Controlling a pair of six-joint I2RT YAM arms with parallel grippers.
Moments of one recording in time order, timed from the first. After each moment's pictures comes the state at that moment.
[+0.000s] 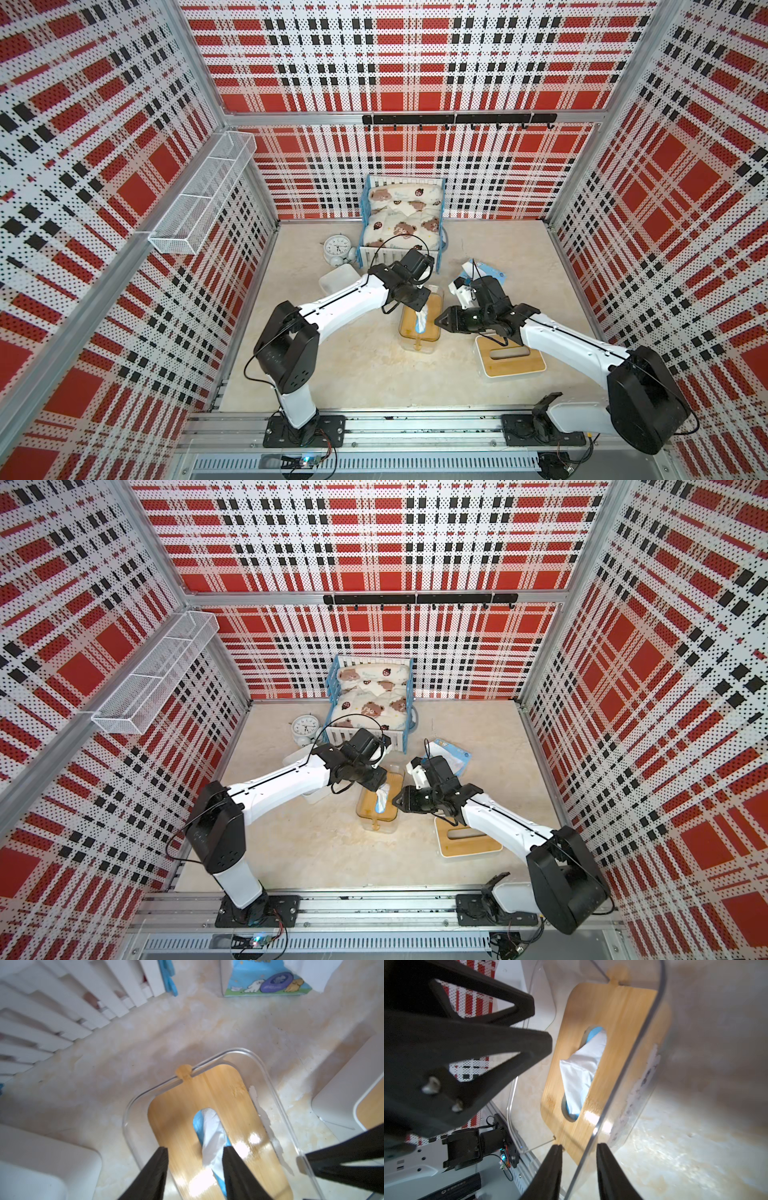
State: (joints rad) left arm -0.75 1.71 1.36 -0.66 -0.03 -0.16; right arm 0.59 1.33 0.74 -0.21 -0.50 0.63
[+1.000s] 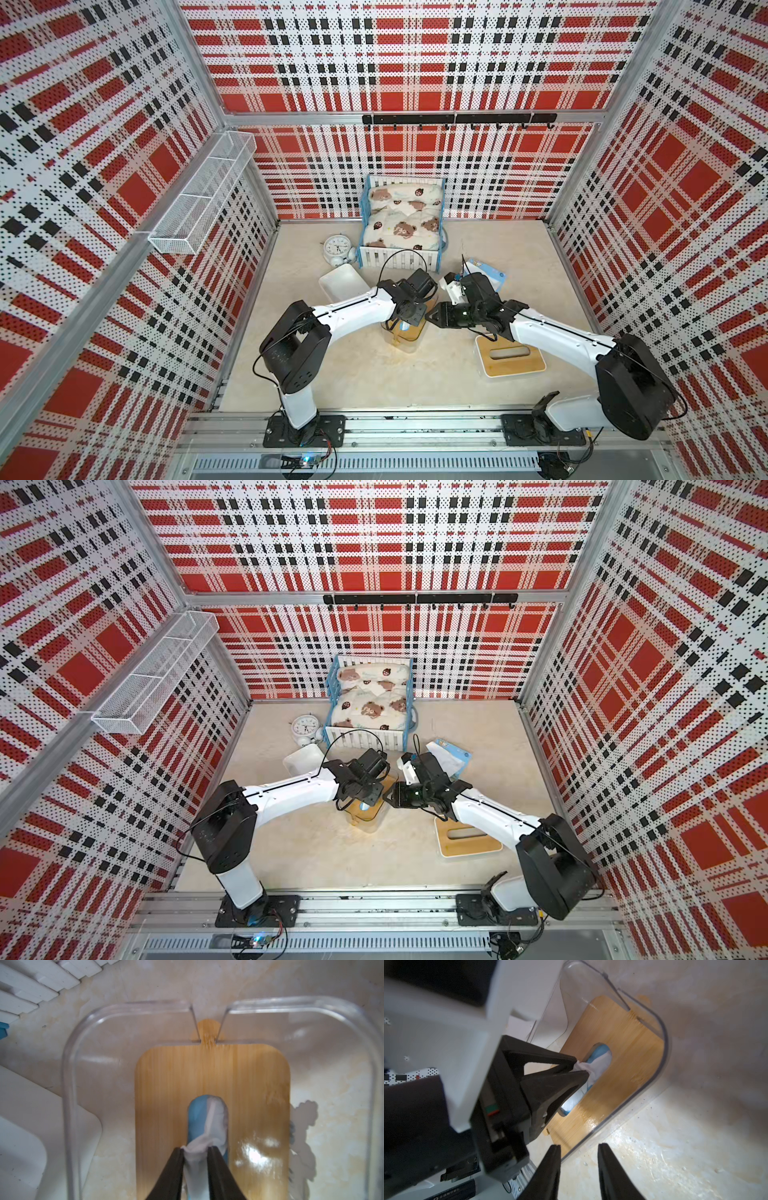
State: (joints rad) left arm -0.82 1.78 1.25 -0.63 -0.21 -0.27; right arm 0.61 1.41 0.81 -0.17 -0.43 0.62
